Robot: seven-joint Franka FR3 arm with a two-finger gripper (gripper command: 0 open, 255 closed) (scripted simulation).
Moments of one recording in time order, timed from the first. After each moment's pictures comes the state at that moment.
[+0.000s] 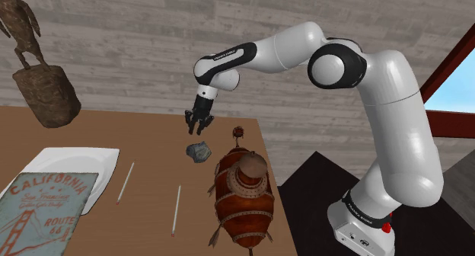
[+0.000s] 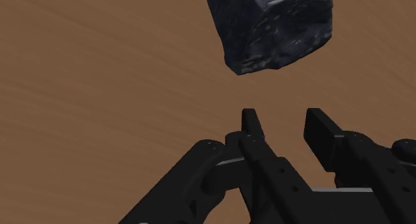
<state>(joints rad) 0.12 0.75 0.06 -1.51 0.52 2.09 0.07</state>
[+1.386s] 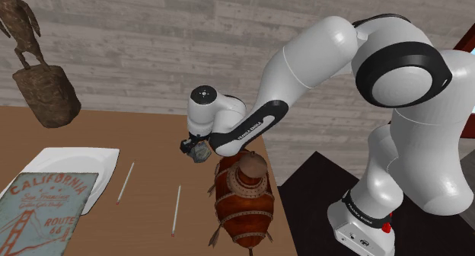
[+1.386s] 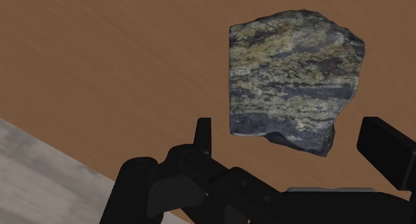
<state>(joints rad) 0.82 0.49 -0.38 -2.08 -0.31 2.72 0.74</state>
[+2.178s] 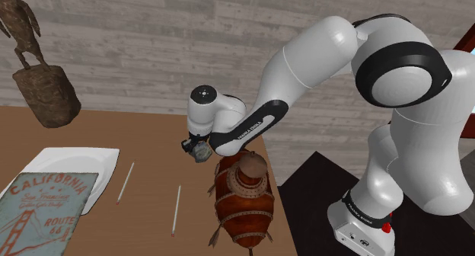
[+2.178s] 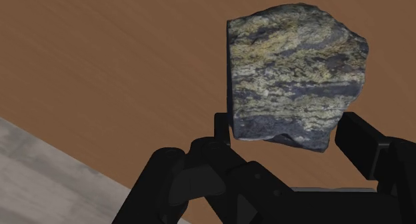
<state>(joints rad) 0.82 0.49 -0.38 -2.07 -0.31 2.71 0.74</state>
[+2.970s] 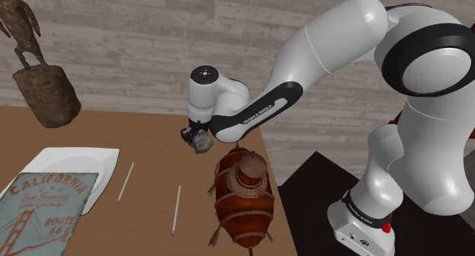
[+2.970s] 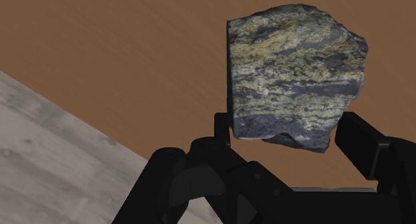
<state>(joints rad) 0.84 0.37 -0.39 -2.08 -0.32 2.60 0.71</state>
